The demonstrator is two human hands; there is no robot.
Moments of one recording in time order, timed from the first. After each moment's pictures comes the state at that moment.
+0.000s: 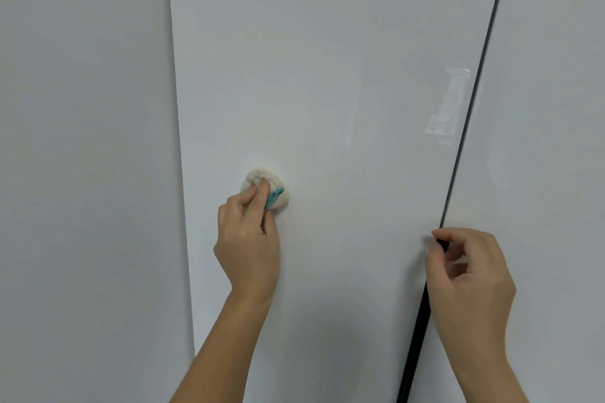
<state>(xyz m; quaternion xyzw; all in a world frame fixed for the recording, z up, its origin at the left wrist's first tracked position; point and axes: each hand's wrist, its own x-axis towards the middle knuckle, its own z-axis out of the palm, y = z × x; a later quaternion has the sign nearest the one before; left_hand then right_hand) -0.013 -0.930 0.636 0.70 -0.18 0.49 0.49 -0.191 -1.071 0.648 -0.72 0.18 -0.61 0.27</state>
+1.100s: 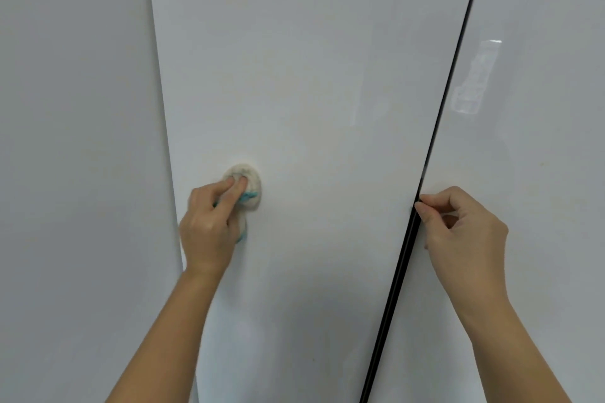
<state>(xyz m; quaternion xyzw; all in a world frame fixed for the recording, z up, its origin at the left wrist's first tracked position) 0.023 -0.900 0.575 0.69 -0.28 0.57 0.35 -0.213 -1.104 0.659 -0.76 0.18 -0.51 0.37</state>
